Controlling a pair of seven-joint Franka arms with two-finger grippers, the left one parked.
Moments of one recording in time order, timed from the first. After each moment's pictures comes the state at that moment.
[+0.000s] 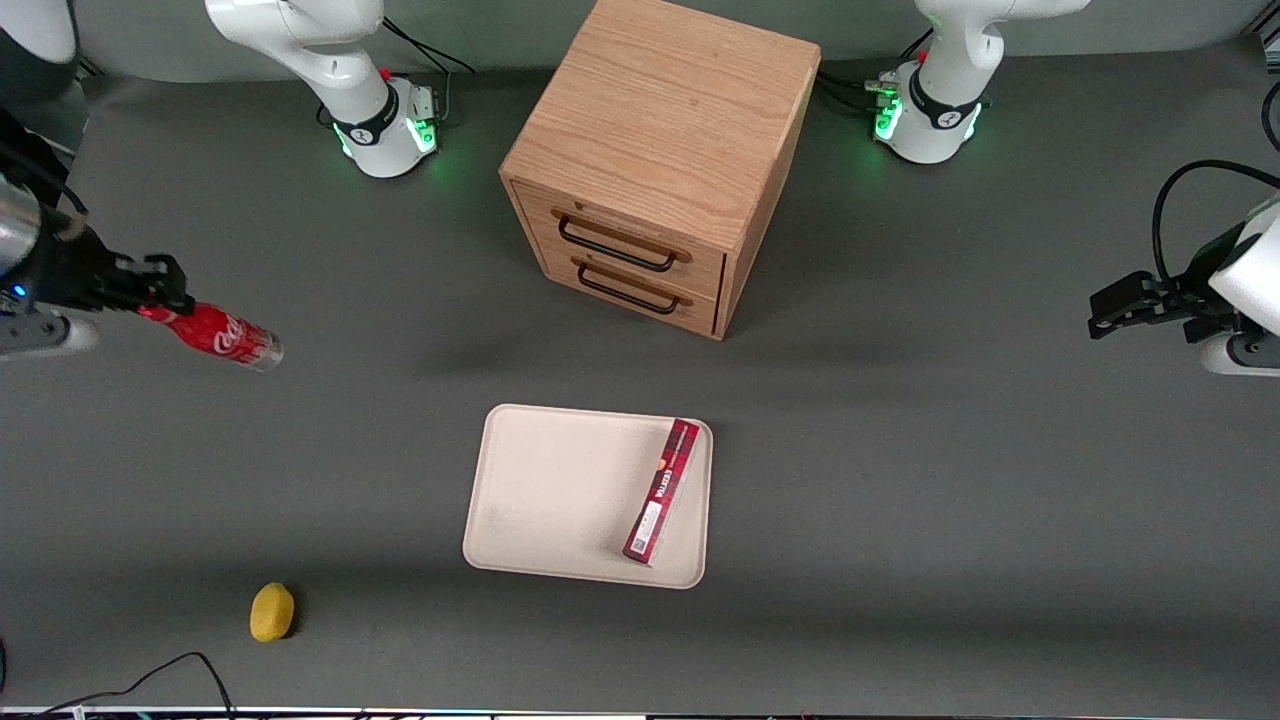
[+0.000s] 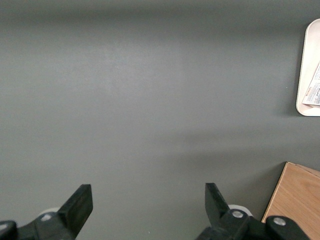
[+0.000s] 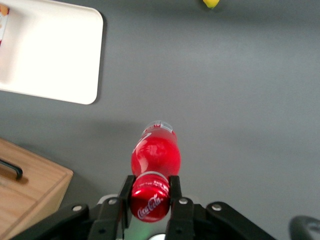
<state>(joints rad) 0.05 0.22 0.05 -1.32 -0.01 1.40 0.06</state>
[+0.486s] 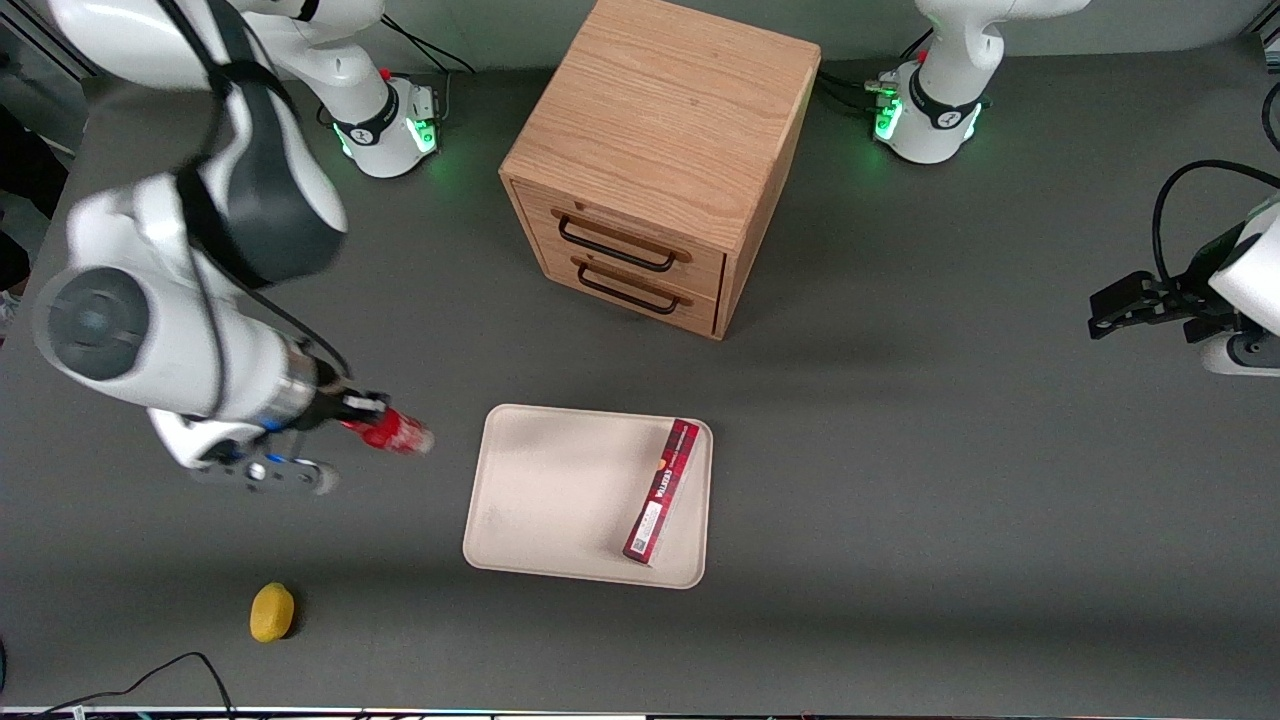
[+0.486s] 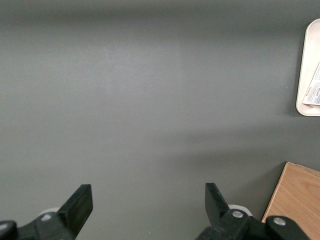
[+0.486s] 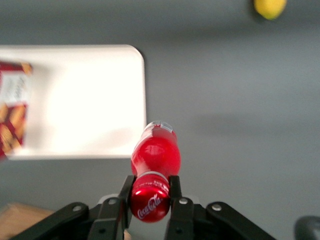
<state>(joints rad) 0.27 0.56 0.05 -1.13 -0.02 1.62 0.48</state>
